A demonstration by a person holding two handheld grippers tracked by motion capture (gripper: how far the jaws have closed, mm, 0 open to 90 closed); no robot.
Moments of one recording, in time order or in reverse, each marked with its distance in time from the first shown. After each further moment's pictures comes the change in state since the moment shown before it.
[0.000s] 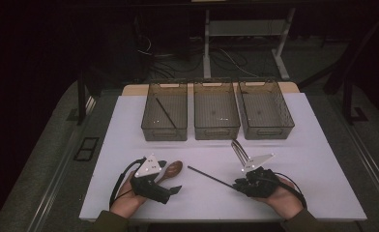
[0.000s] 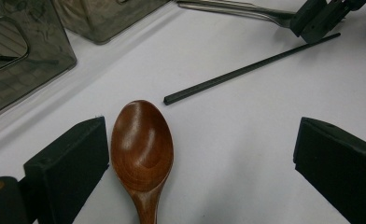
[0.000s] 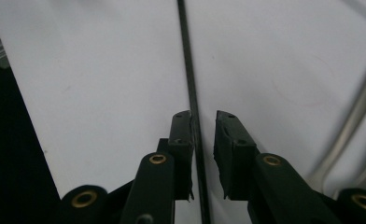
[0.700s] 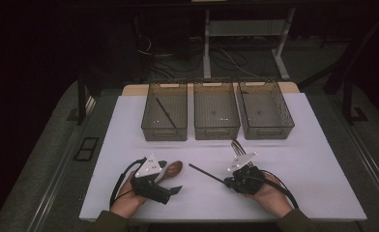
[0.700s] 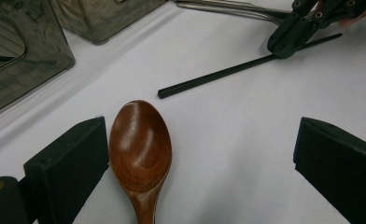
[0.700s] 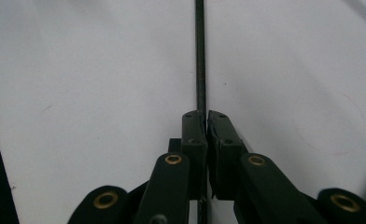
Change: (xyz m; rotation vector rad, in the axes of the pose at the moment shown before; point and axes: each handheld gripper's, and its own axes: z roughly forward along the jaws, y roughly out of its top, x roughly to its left) left arm -0.001 0.000 0.000 -0.003 -0.003 0.000; right arm 0.007 0.018 0.027 0.026 -0.015 -0.070
